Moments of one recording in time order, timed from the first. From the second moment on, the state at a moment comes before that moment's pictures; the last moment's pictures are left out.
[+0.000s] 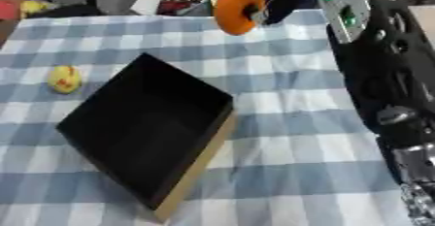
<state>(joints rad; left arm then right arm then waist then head) -0.35 0.32 0.13 -1.98 -0.25 -0.30 0.46 -1.26 -0.34 0.12 -1.16 0.83 -0.31 0.74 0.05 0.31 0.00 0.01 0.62</state>
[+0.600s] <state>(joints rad) -0.35 0.32 0.13 -1.98 -0.25 -0.30 0.46 -1.28 -0.36 0.25 -1.34 0.60 -0.27 0.79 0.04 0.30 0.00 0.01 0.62</state>
